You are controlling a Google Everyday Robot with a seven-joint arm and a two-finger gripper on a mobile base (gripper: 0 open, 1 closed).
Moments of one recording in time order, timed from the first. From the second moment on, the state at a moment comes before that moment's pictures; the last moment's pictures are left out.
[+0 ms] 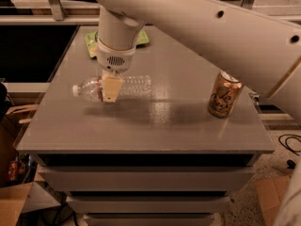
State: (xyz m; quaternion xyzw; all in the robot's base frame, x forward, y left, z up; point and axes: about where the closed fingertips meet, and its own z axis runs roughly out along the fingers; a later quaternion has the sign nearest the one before) arm 0.536 0.104 0.869 -0.74 0.66 0.06 0.13
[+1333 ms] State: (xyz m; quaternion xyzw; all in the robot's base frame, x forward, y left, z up) arm 0.513 0.188 0.951 -0.67 0.54 0.34 0.37
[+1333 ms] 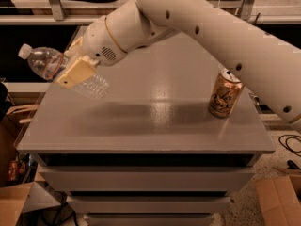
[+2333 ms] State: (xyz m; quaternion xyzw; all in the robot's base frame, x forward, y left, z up) arm 0.499 0.231 0.967 -0.58 0.49 0.50 0.41
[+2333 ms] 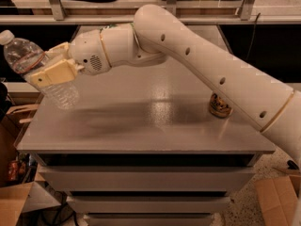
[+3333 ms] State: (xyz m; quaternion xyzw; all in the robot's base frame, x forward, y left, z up) arm 0.490 0.245 0.959 -0.54 0.47 0.56 0.42
